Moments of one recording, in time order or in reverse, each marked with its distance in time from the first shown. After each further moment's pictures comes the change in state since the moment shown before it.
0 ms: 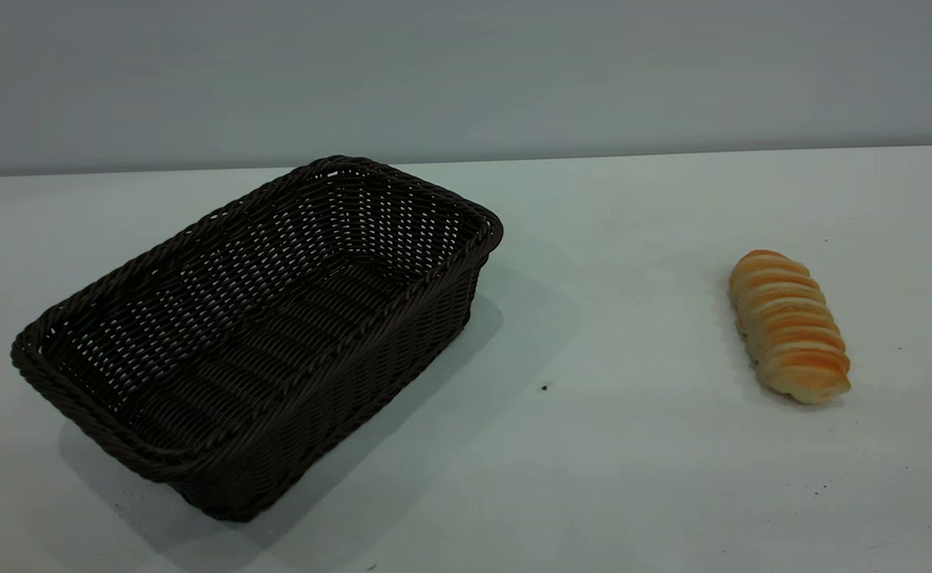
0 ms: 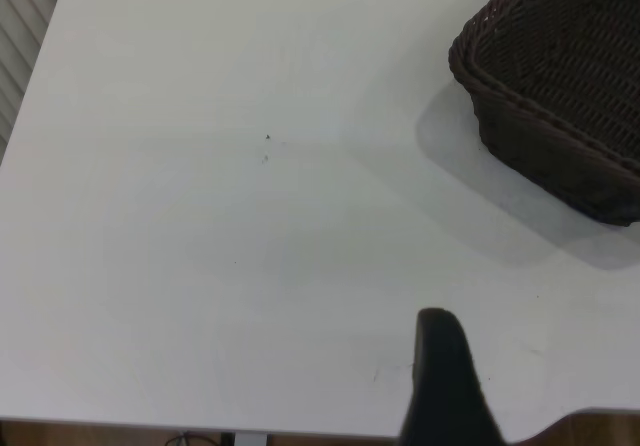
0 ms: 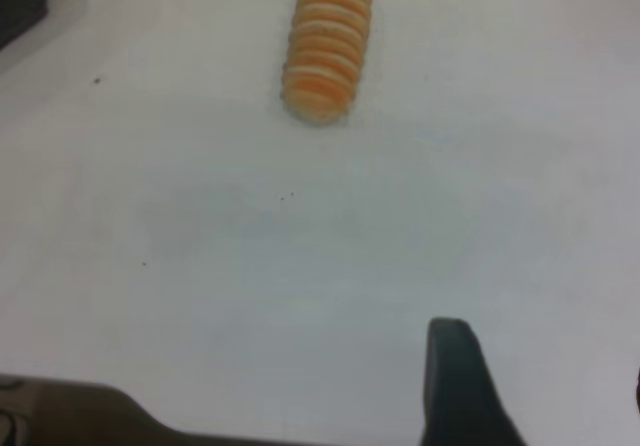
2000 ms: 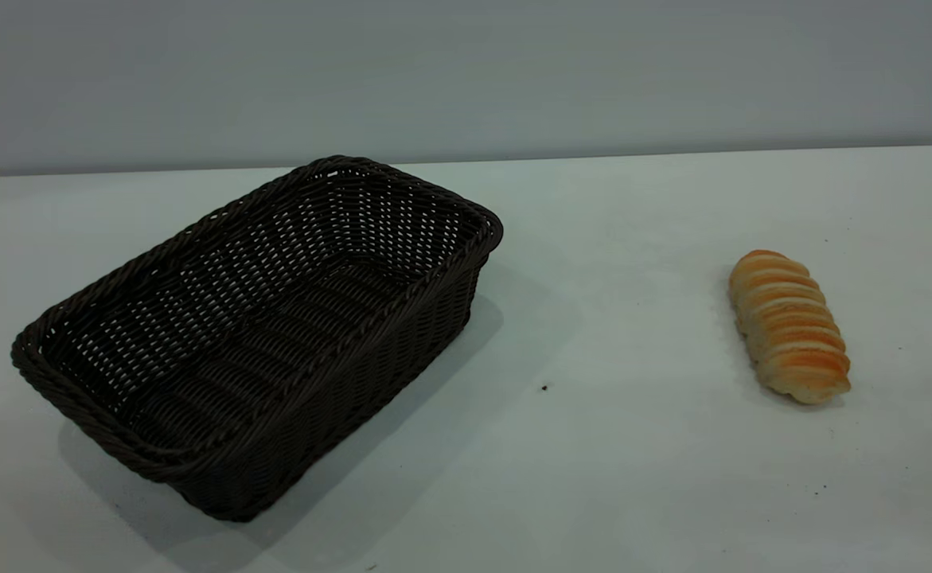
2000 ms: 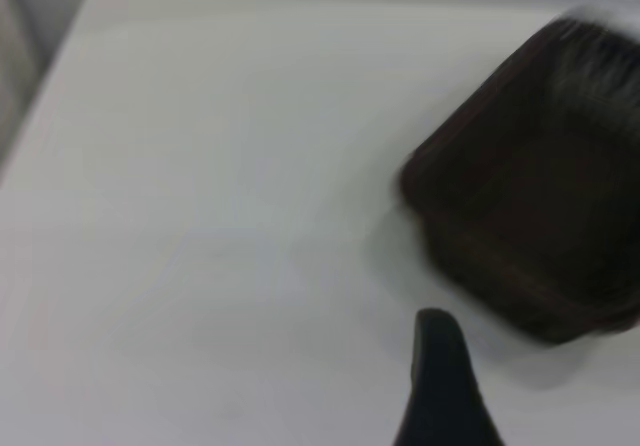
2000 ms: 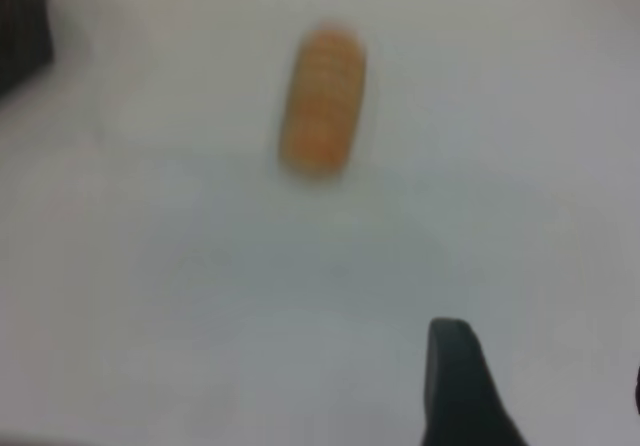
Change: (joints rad) left arm 0.000 0.009 -0.018 -0.077 -0.166 -0.031; right arm 0.000 0.000 -0.022 0.005 -0.116 -0.040
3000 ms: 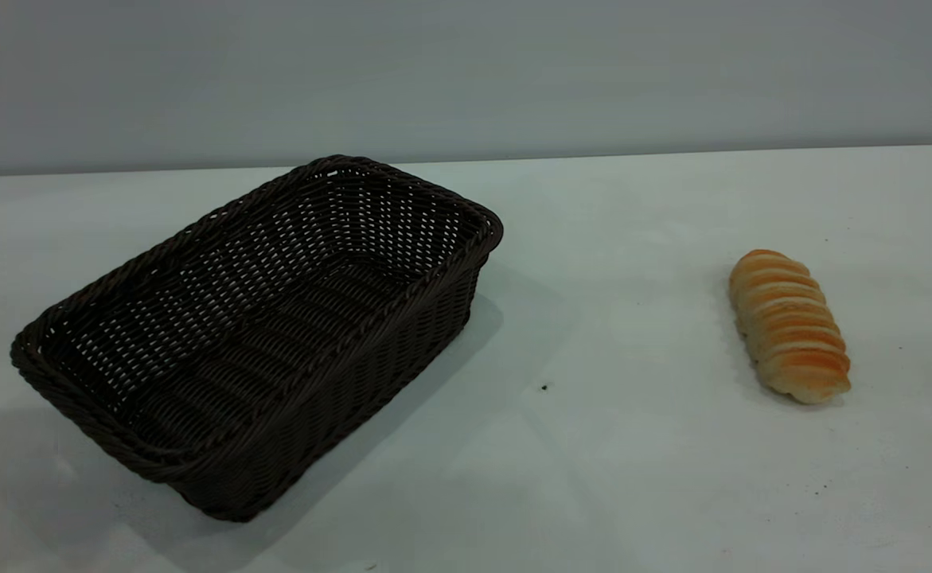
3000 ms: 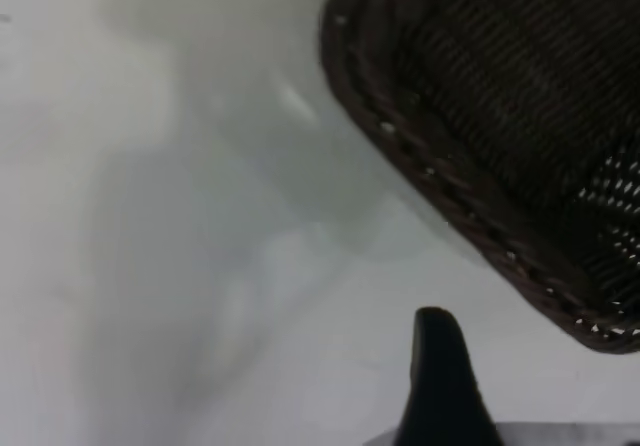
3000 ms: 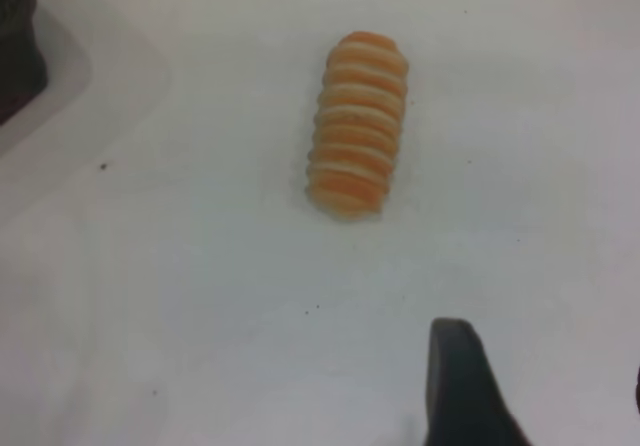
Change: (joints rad) left arm -0.041 1.503 -0.396 -0.161 -0.225 -0.032; right arm 0.000 0.598 -0.002 0.068 -0.399 -0.010
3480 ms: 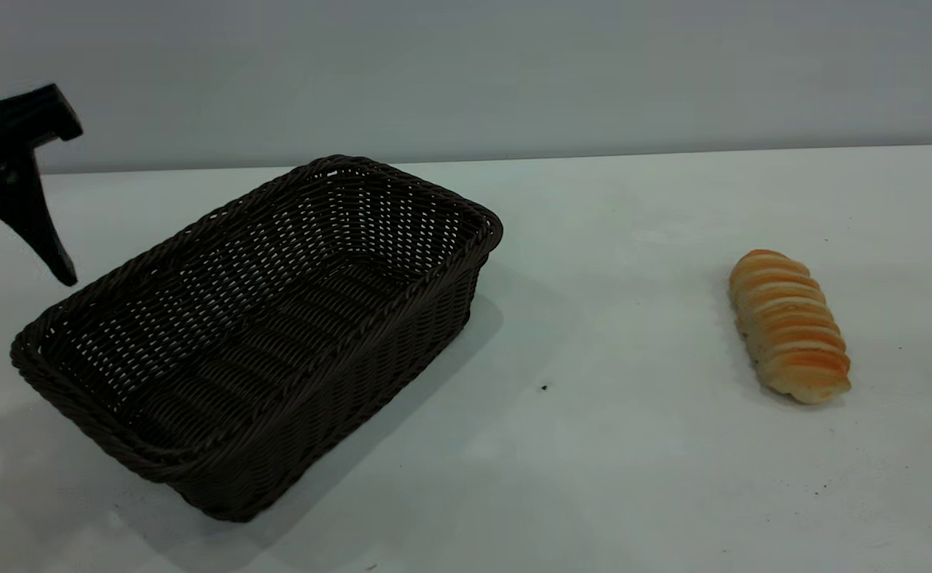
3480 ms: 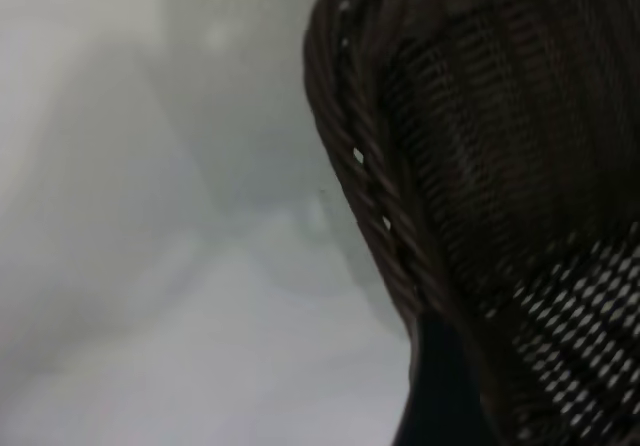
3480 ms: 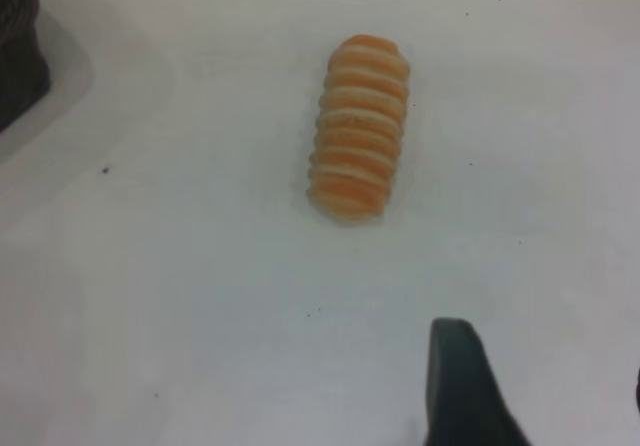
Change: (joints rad) left arm -0.045 0.109 0.039 -0.007 -0.180 -0.465; right arm 0.000 0.000 0.000 0.002 -0.002 0.000
